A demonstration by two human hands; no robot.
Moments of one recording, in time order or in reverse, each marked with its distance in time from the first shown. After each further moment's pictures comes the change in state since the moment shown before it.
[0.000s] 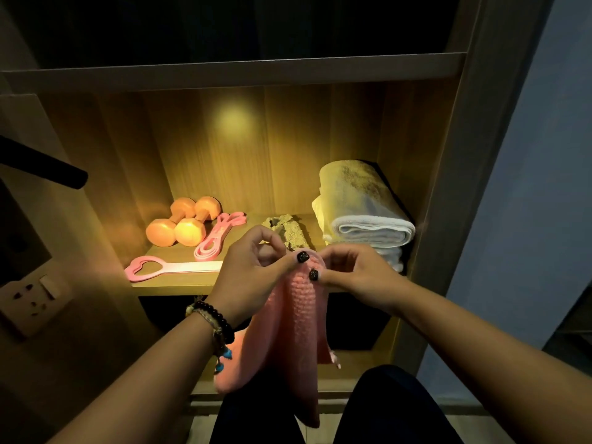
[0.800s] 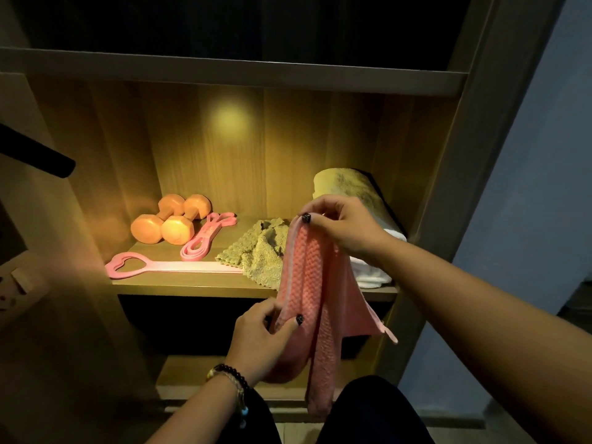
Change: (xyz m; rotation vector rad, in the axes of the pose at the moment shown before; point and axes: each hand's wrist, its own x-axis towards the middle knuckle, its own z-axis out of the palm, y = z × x) left_hand -0.032 -0.103 0.029 0.327 0.070 -0.073; right_hand 0.062 -0.034 -0.020 -0.307 0.217 -0.007
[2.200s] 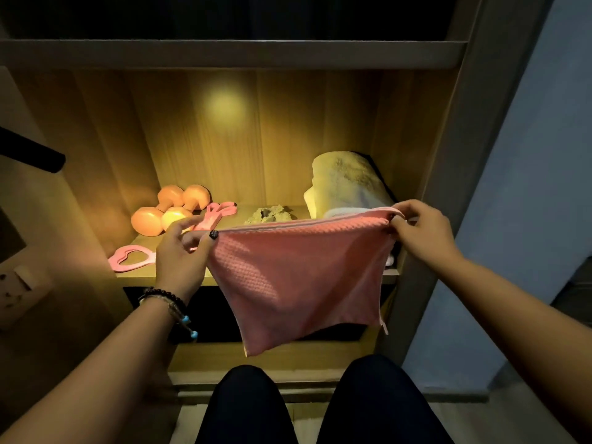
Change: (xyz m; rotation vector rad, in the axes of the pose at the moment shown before) left_hand 0.069 0.011 -0.097 -0.143 0.390 -0.127; right_hand -0.046 0.078 -0.066 -0.305 0.478 0.216
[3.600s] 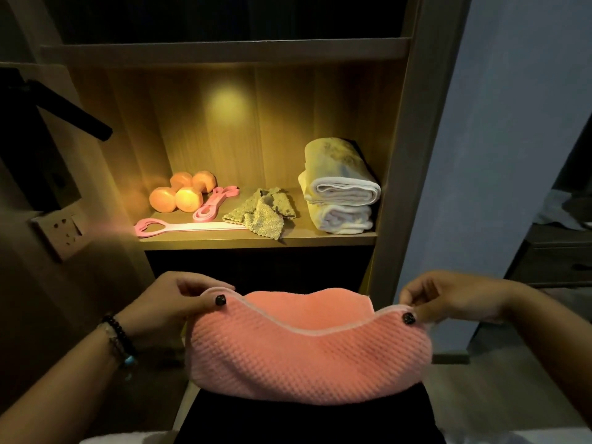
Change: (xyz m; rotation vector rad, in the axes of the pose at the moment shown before) left_hand -0.148 0.016 -0.096 0.030 -0.796 -0.153; right_hand -0.161 0.025 -0.114 0.193 -1.231 0.229
